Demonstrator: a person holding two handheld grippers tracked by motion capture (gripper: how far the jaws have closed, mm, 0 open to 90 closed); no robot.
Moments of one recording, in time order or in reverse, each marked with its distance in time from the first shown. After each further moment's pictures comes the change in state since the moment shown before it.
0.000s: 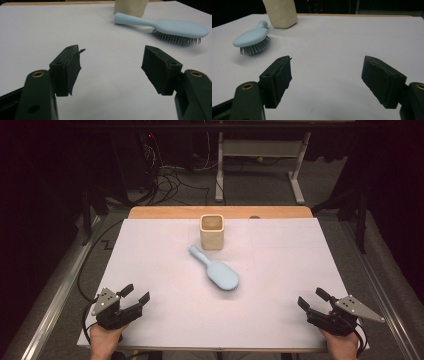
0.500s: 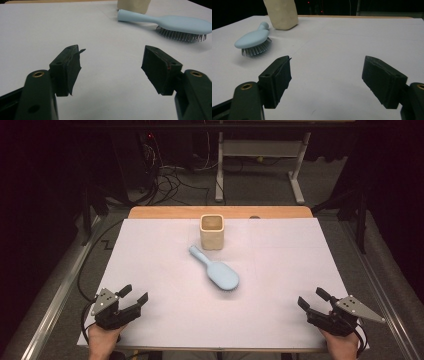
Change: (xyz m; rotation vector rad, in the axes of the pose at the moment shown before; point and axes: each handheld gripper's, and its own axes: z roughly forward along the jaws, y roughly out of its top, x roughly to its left) left arm 0.004 -0.002 -0.001 0.018 0.014 0.006; right arm 0.000 0.000 -0.001 -0.010 0.007 0.004
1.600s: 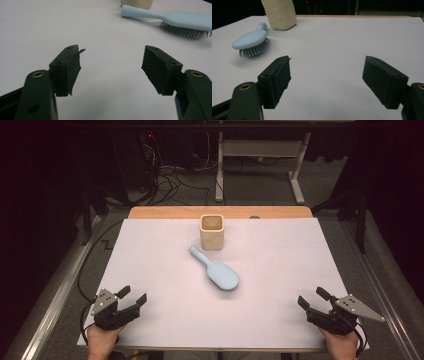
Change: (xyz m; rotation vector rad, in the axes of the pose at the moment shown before) left arm 0.004 -0.004 0.000 0.021 0.018 -0.007; right arm -0.001 0.000 0.002 0.002 -0.011 0.007
